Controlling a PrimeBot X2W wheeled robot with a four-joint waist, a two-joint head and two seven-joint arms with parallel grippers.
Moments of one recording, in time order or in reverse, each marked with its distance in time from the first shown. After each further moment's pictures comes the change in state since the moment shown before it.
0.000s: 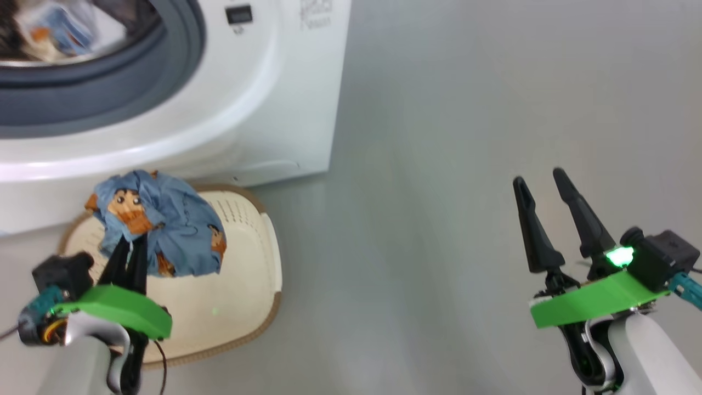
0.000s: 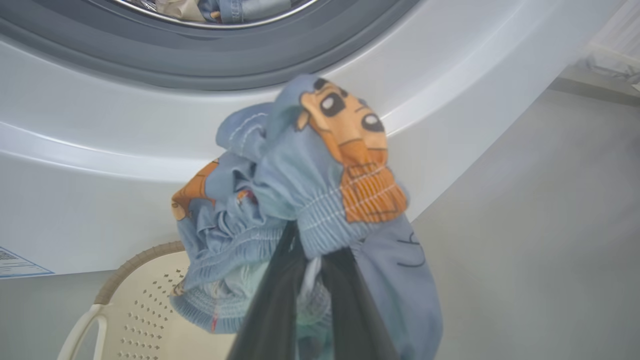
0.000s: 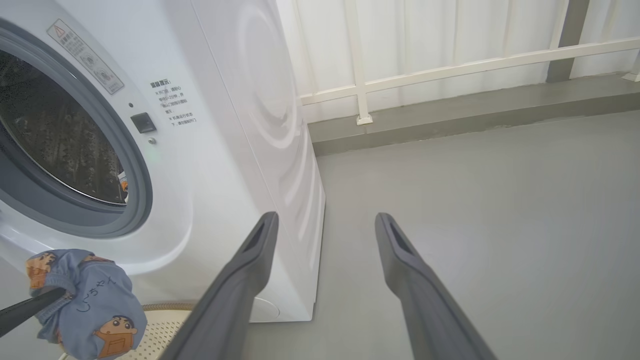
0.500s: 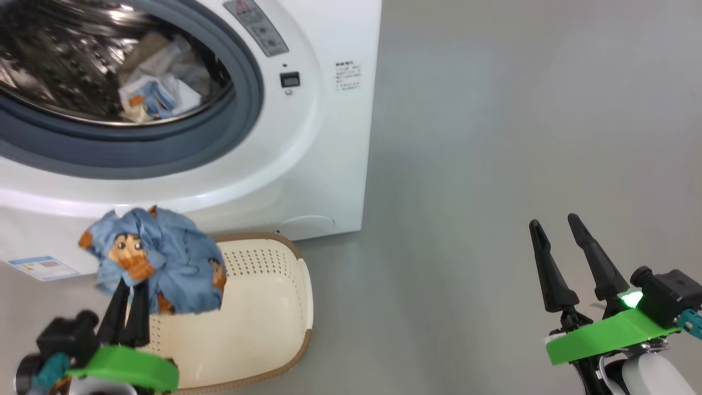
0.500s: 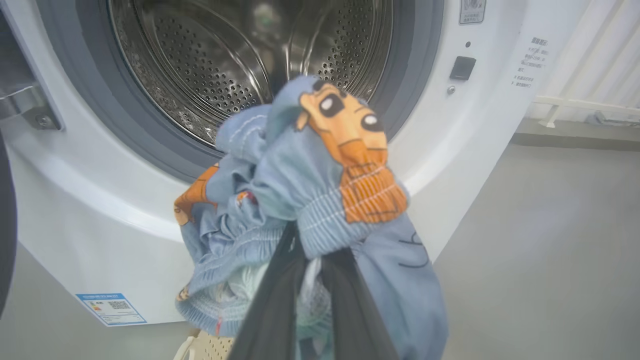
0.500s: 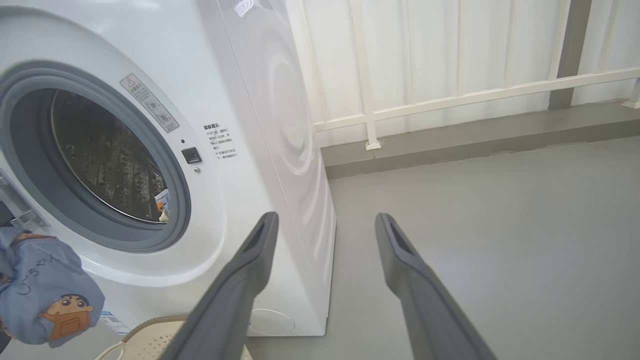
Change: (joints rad) left arm 0.268 -0.115 0.222 -0.290 0.230 0.000 0.000; right arm 0.130 -0.024 -0.032 0.005 0.007 0.000 0.000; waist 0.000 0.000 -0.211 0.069
